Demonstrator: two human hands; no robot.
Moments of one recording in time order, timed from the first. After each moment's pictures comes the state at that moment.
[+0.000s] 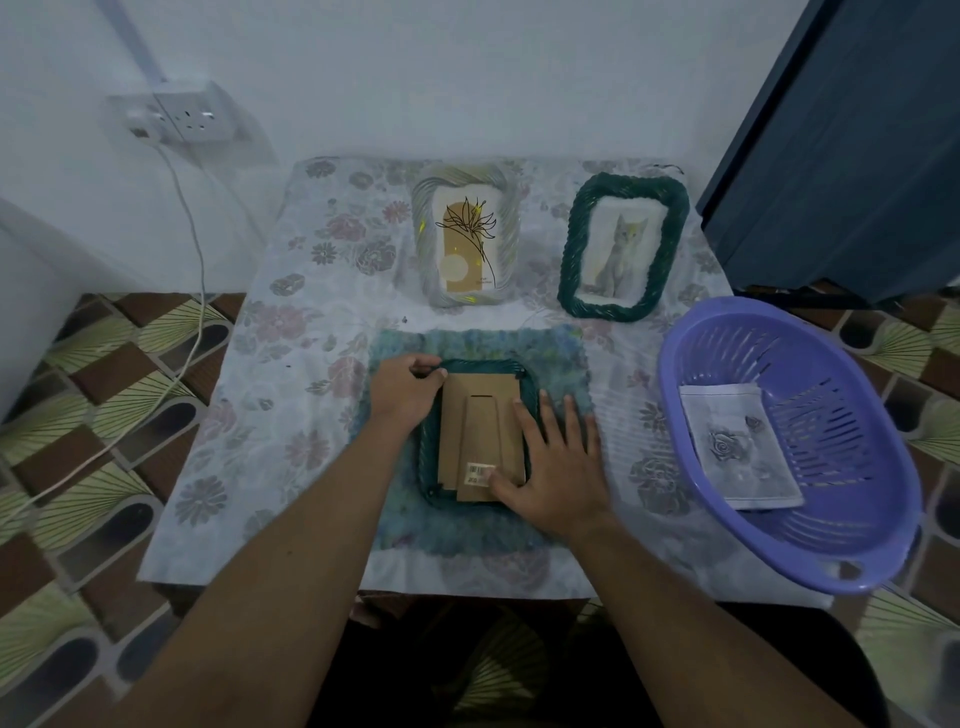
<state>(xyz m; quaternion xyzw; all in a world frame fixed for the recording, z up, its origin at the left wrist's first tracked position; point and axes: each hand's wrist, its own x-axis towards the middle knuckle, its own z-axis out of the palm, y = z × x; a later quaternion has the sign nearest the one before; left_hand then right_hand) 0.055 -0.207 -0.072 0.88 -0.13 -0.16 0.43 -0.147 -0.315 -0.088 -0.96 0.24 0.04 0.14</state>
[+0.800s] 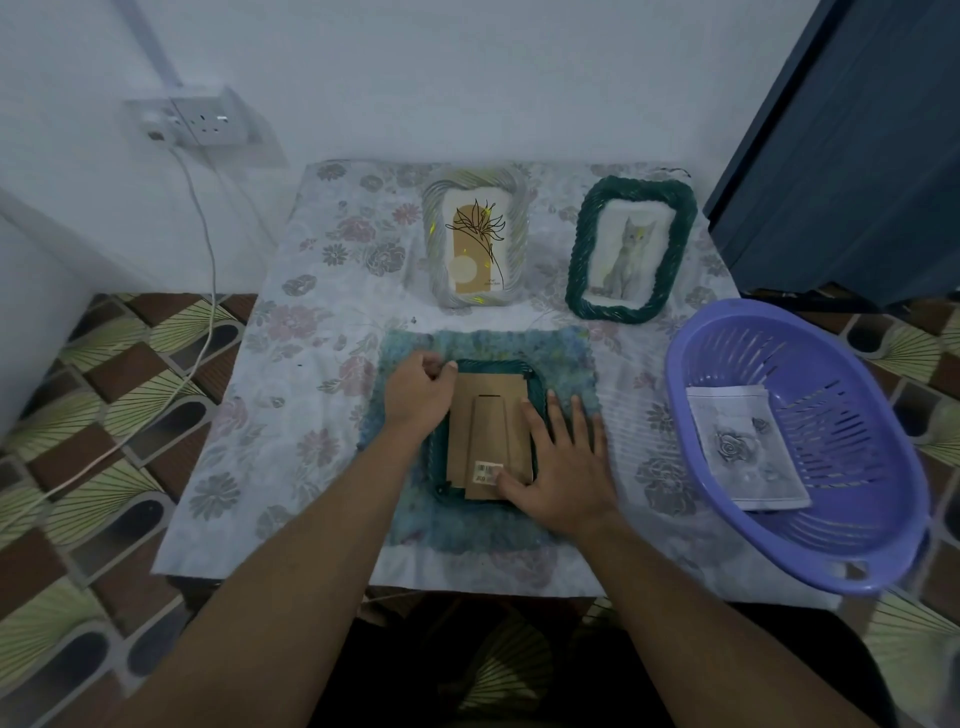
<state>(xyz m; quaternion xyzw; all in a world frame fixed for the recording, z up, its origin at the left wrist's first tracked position) 0.036 -0.208 -0.058 0.89 -0.13 -0.16 0.42 -0.146 -0.313 -0.086 -0.96 0.24 0.04 0.14</state>
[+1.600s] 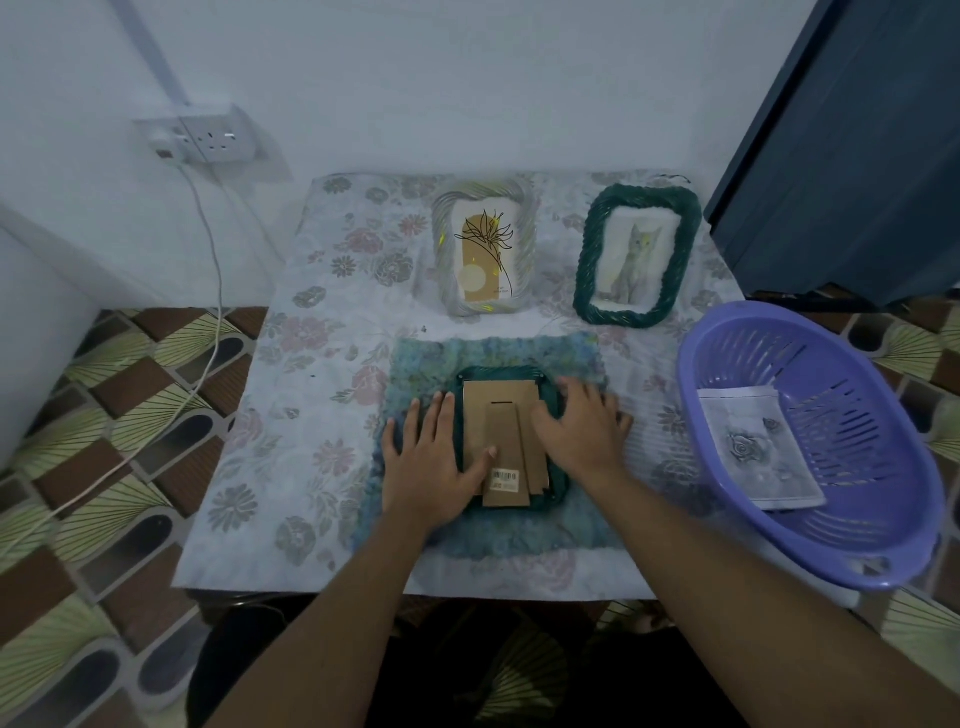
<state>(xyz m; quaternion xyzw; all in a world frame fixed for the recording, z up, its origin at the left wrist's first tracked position) -0.015 -0.151 -0.080 0.93 -0.32 -0.11 0.12 -0.102 -0.328 -0.052 -0.87 0.42 -0.03 0.27</state>
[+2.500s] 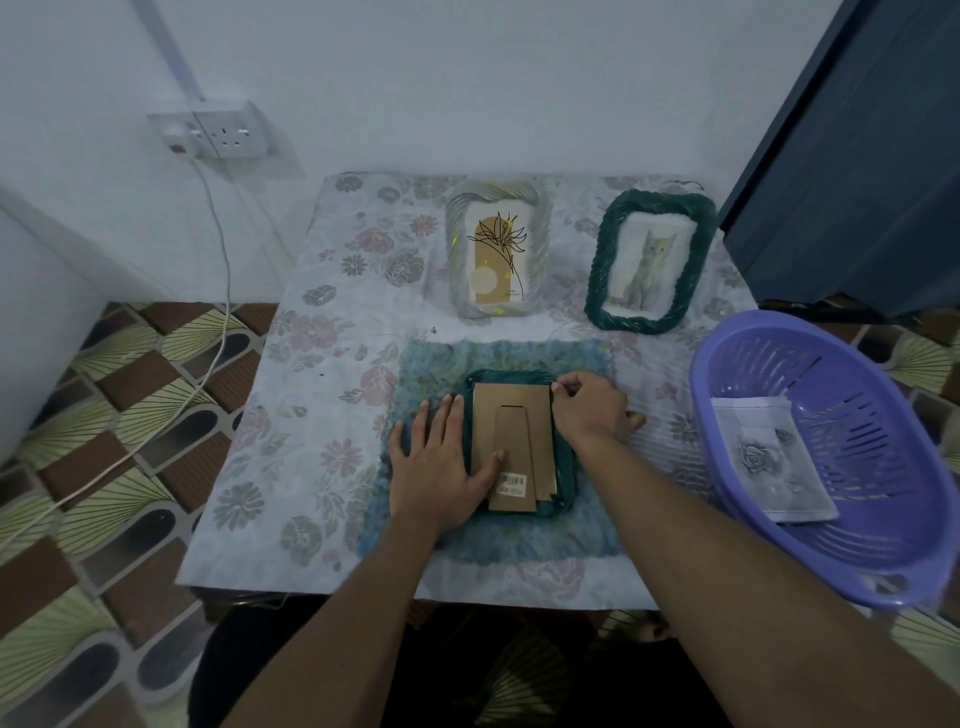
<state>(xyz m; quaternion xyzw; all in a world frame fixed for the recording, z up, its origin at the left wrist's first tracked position) -0.015 -0.150 -0.082 0.93 -0.33 -0.09 0.12 -0.065 -0.343 -0.055 -0.80 0.54 -0.04 0.28</state>
